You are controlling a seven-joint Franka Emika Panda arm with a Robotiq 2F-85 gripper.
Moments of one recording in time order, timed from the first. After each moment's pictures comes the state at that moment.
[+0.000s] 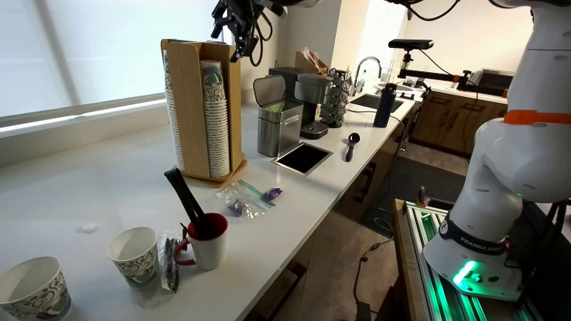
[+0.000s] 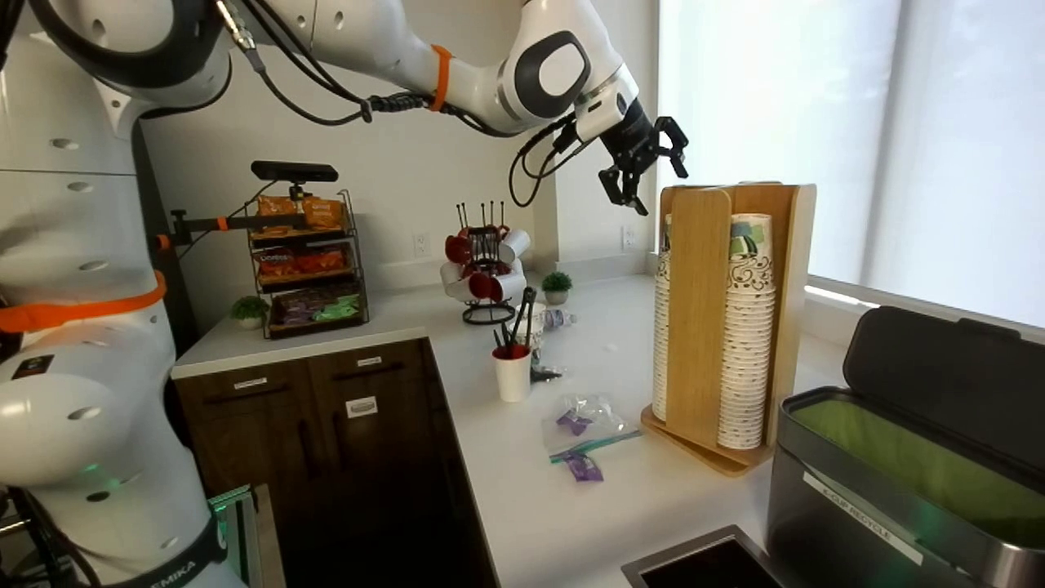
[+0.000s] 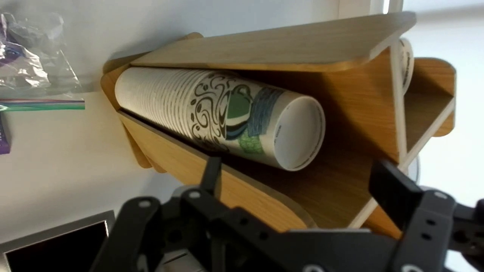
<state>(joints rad) -0.07 0.08 -0.06 -1.75 -0.08 2.50 1.77</state>
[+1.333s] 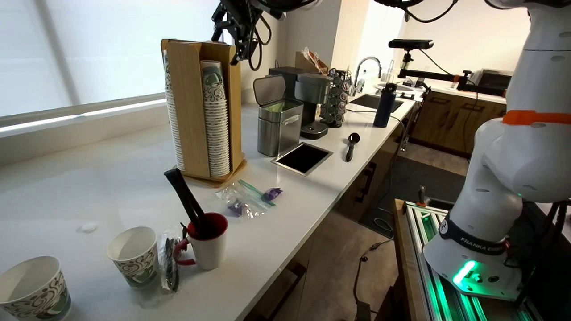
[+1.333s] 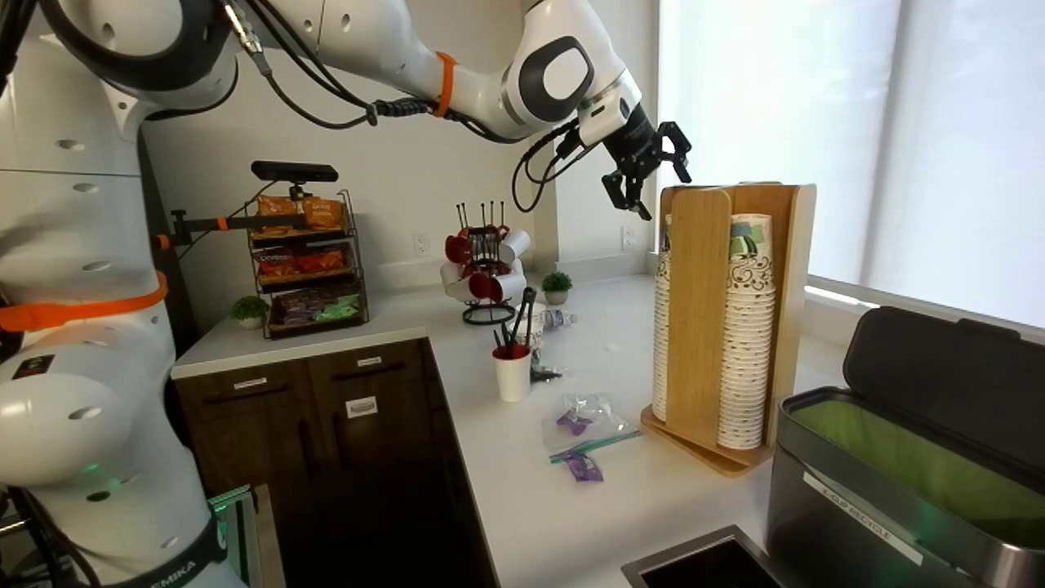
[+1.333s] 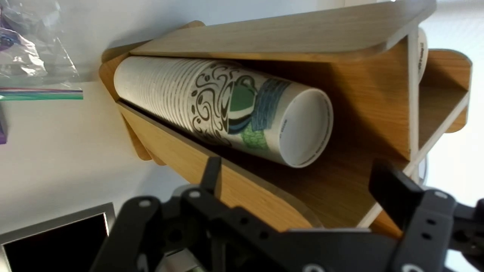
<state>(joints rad) -0.07 0.10 -0.07 -1.75 -0.11 2.50 1.78</state>
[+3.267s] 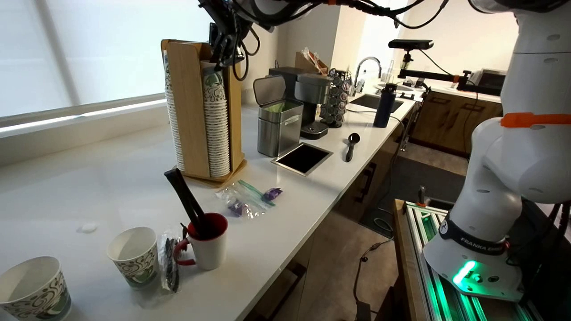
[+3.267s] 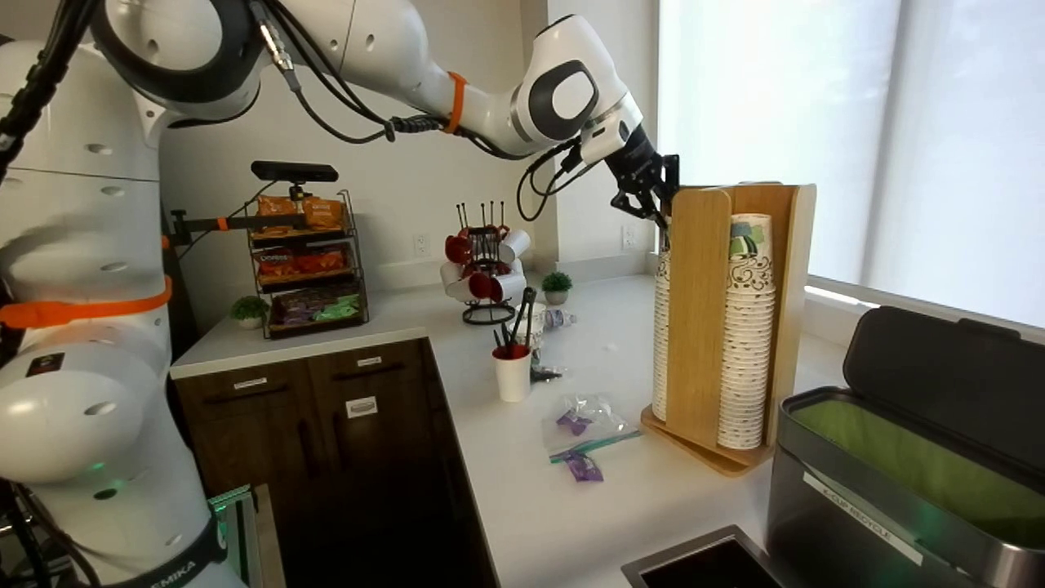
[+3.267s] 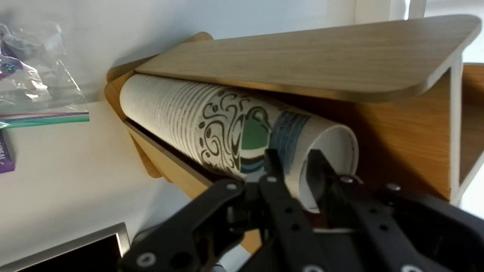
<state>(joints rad) 0.00 0.17 -0.11 -1.71 -0.12 2.51 1.87</state>
